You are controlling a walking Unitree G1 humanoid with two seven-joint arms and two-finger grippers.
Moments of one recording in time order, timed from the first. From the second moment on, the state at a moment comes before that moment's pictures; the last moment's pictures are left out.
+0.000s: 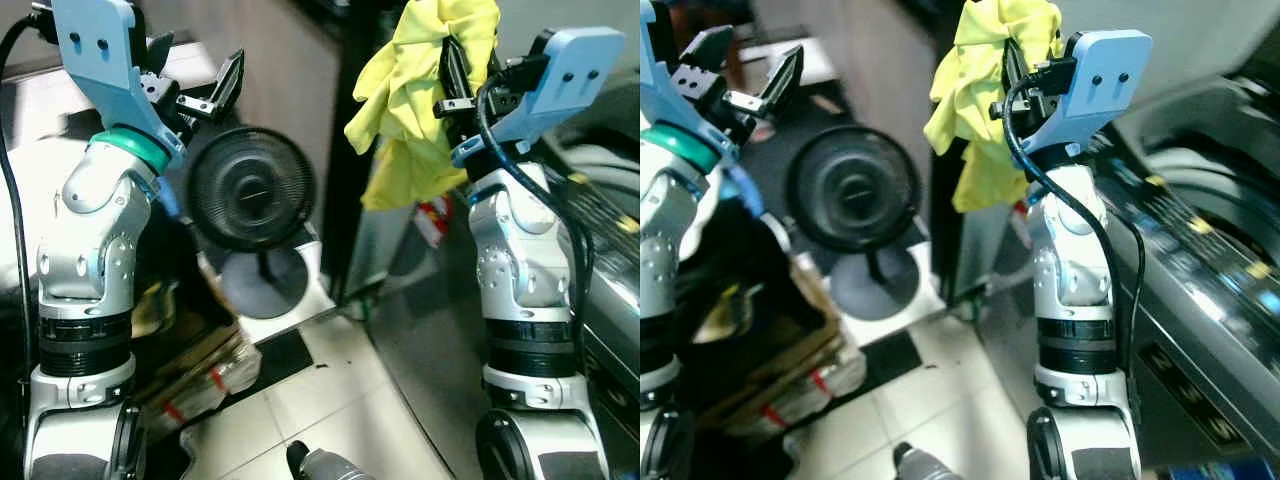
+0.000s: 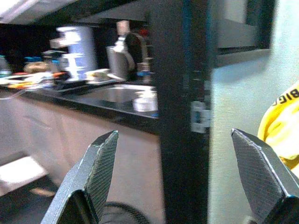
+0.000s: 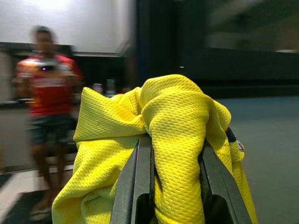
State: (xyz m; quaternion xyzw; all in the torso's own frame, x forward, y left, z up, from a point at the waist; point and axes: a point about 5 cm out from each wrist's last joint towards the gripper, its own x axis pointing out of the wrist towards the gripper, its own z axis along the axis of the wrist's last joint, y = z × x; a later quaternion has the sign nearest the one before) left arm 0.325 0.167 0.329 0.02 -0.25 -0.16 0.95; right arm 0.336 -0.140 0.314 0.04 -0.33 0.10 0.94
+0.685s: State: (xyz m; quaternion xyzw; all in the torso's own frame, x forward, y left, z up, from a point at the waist) left arm 0.325 0.167 0.331 0.02 -0.25 -0.16 0.95; right arm 0.336 -0.137 0.314 0.04 -0.33 0.10 0.94
